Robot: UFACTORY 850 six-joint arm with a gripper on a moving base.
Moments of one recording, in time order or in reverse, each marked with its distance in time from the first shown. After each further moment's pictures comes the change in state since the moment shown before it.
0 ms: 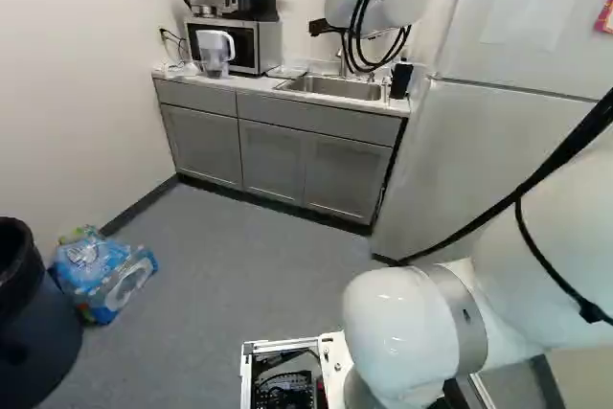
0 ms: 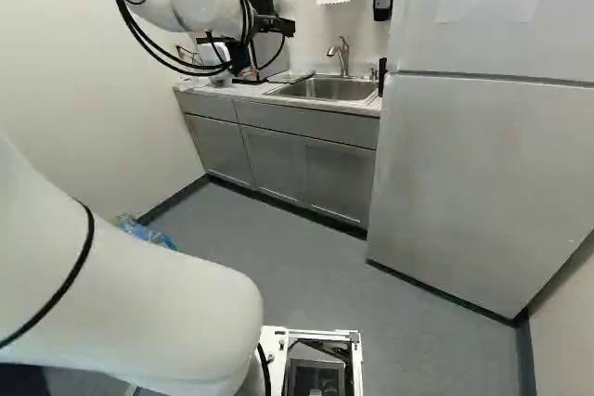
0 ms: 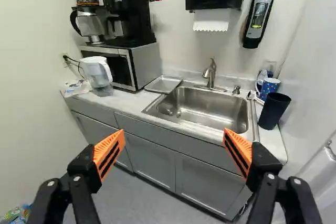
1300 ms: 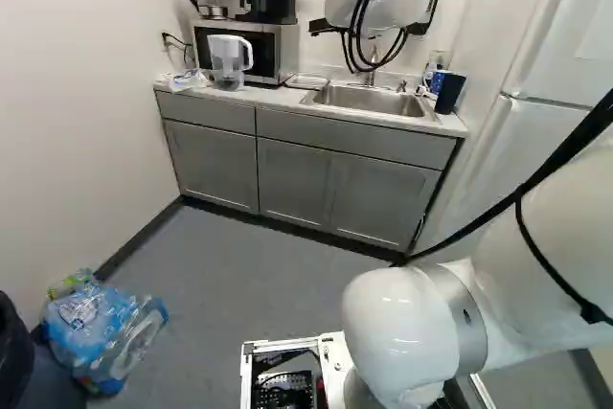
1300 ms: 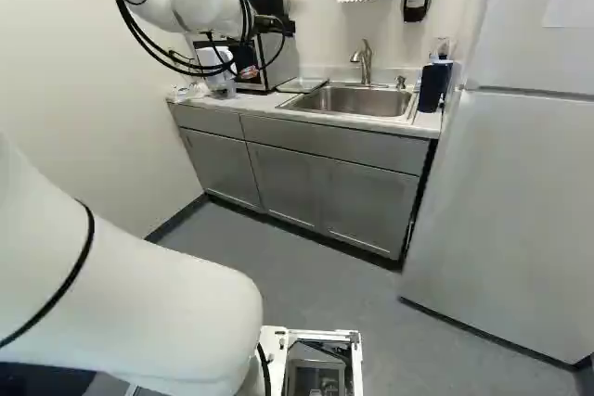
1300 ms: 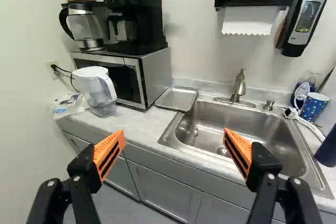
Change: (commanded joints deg) arm 0.0 0.0 0.0 0.0 0.0 0.0
